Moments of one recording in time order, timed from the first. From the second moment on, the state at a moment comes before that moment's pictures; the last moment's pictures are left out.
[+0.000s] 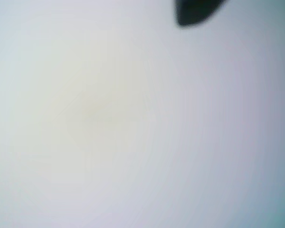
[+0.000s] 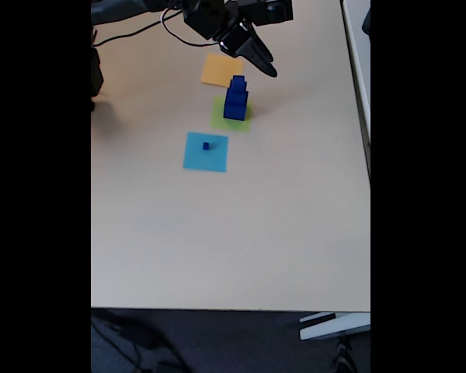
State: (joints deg) arm 15.7 80.4 52.7 64.4 67.8
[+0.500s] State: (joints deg) arm 16.9 83.8 75.2 64.2 66.9
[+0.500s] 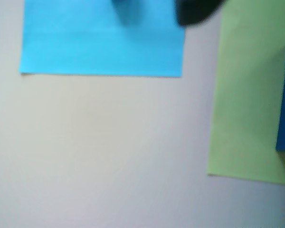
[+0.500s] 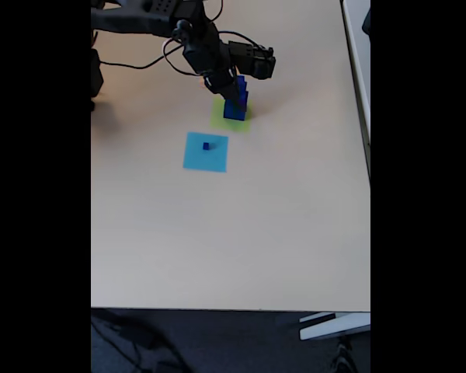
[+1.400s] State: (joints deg) arm 22.5 97.2 101.4 54.8 72.4
